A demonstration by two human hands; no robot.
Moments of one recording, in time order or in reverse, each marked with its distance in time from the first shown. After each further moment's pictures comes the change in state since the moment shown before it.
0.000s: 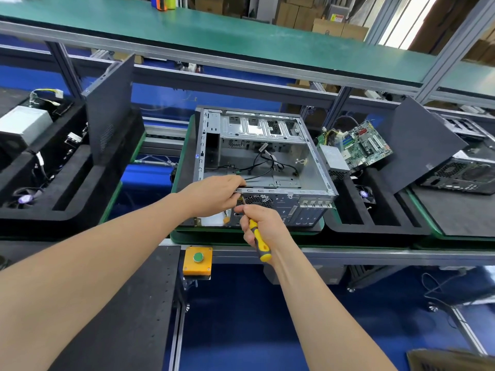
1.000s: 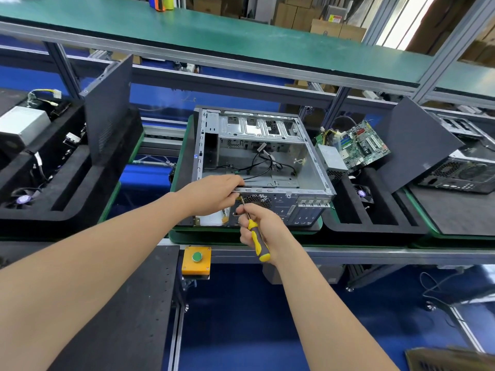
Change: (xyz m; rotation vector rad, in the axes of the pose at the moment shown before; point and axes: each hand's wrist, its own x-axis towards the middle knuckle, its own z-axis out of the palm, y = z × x) left_hand -0.001 0.003 -0.007 0.012 -0.039 0.015; right_hand -0.001 -0.002 -0.003 0.161 -0.109 0.138
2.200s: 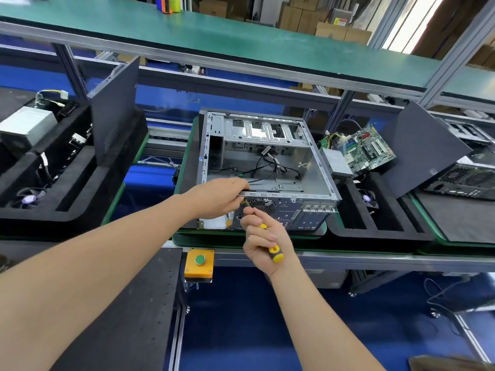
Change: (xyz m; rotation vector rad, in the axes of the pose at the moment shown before) left_hand 0.002 -0.001 -0.002 0.004 -0.056 0.012; right_hand -0.003 0.013 -0.005 0.822 -0.375 0.200
